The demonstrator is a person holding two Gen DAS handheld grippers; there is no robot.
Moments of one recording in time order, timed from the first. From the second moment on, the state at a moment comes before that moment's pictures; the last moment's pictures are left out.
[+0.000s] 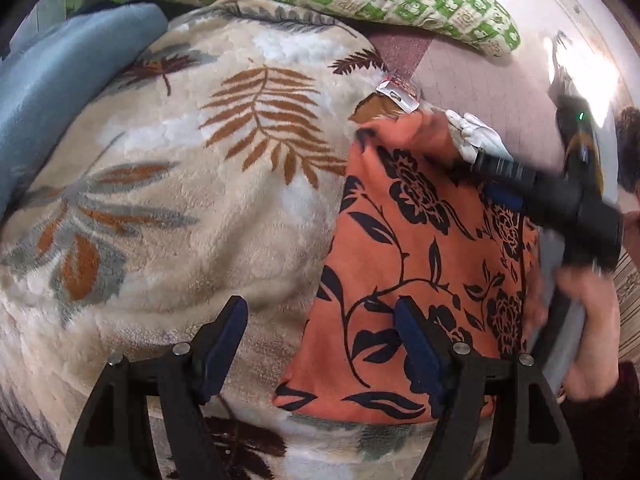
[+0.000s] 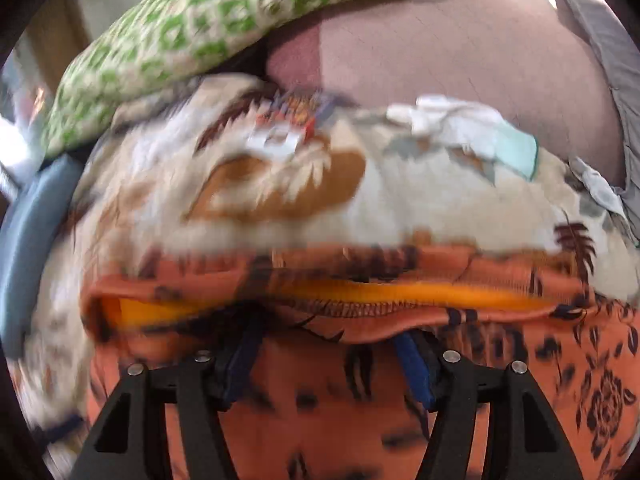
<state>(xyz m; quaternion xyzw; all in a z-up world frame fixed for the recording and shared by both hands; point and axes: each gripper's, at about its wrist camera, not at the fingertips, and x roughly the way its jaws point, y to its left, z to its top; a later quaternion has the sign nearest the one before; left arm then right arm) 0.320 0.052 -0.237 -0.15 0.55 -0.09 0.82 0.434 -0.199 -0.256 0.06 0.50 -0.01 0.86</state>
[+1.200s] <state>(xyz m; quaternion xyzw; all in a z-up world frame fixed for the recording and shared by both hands) 0.277 -0.016 -0.159 0.07 0.38 -0.03 0.92 0.203 -0.363 -0.267 0.17 0.49 -0.09 0.85</state>
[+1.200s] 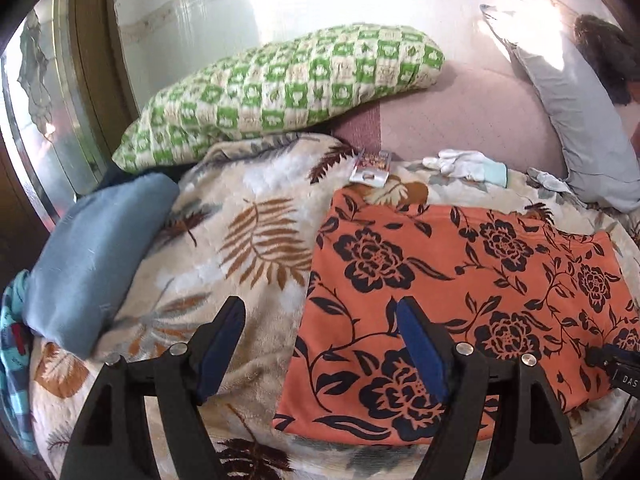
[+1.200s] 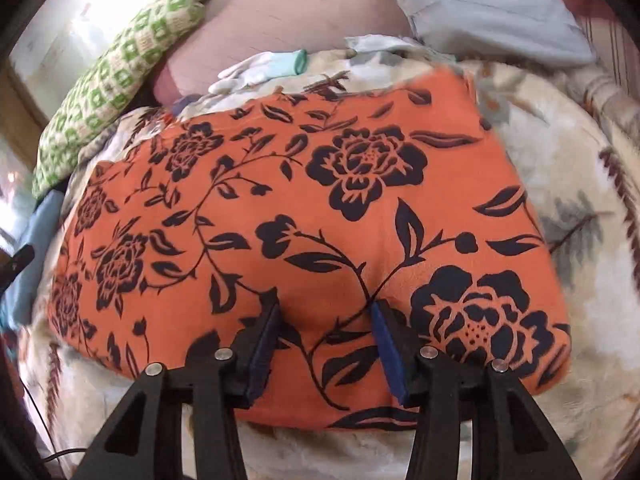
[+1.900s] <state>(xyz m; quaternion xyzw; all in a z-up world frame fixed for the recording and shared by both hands) 0.230 -0.065 -0.100 0.05 0.30 -0.06 0.95 0.161 -0.341 -0.166 0.14 0.32 -0.02 0.94</state>
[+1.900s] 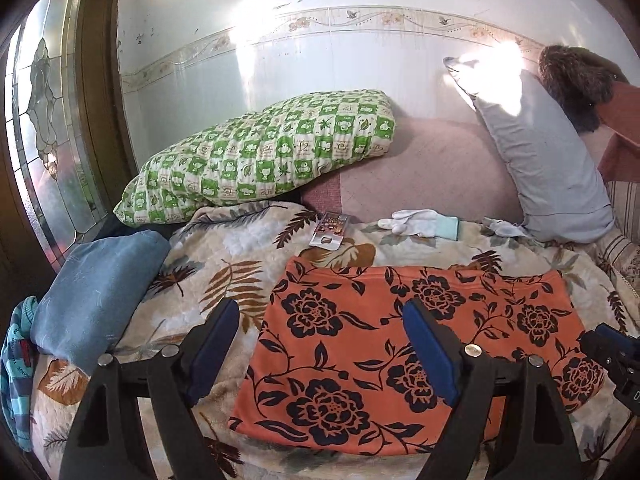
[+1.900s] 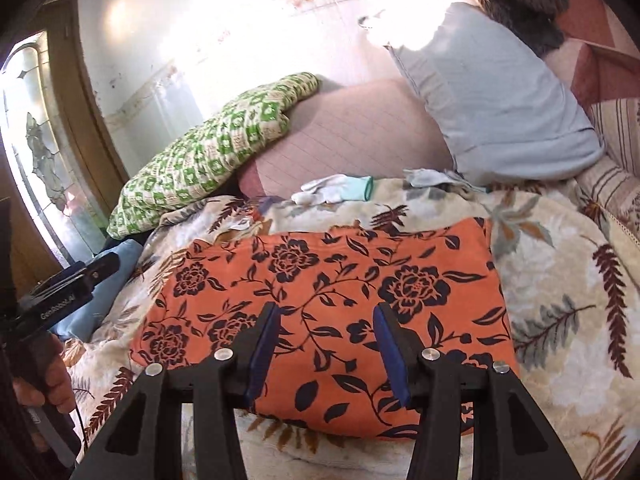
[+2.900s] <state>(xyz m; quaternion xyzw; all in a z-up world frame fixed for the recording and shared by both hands) 0.218 -0.081 -0.085 0.05 0.27 -0.07 0.96 0.151 -0.319 -0.145 0.13 0.27 0.02 0.95</state>
